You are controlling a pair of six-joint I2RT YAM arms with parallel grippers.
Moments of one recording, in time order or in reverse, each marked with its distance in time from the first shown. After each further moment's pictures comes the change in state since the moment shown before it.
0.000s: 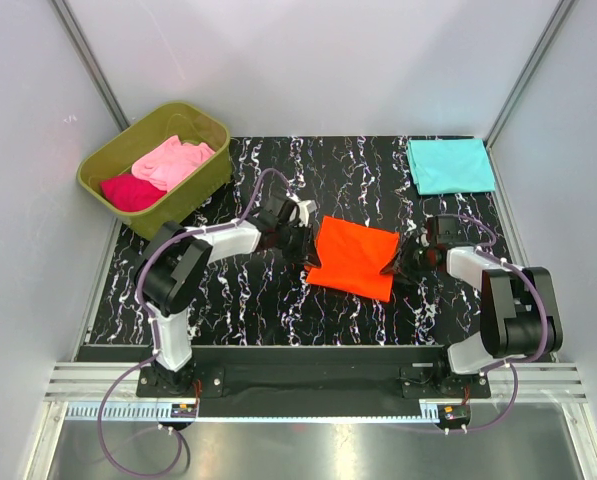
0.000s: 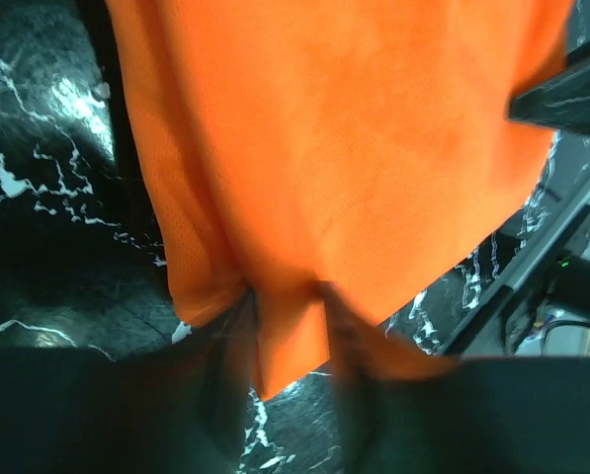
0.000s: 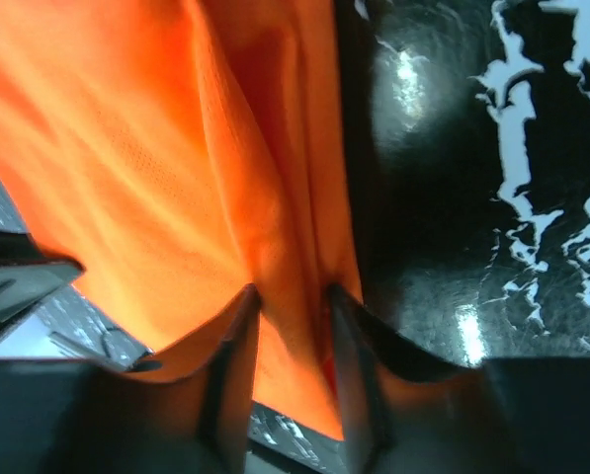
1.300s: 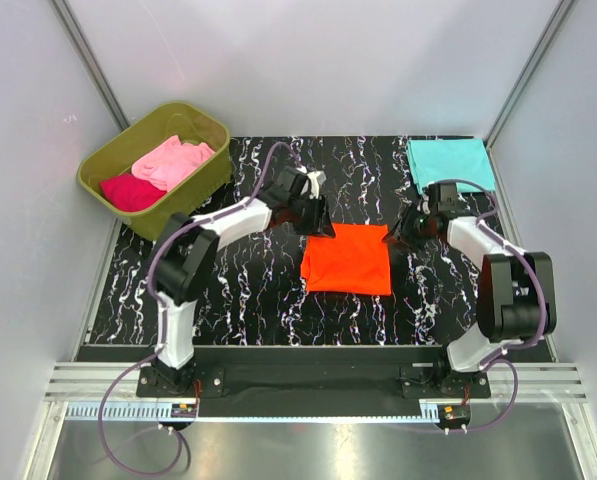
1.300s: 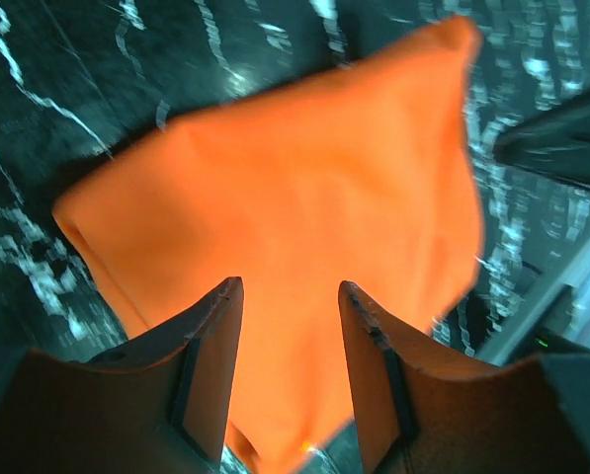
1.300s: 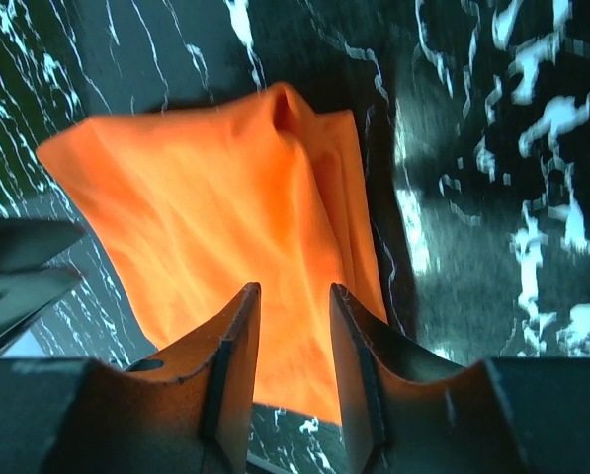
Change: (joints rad) left arm 0.005 0.078 0.279 -0.088 -0.093 -0.002; right arm 0.000 0.086 0.262 -0.105 0.051 -0.043
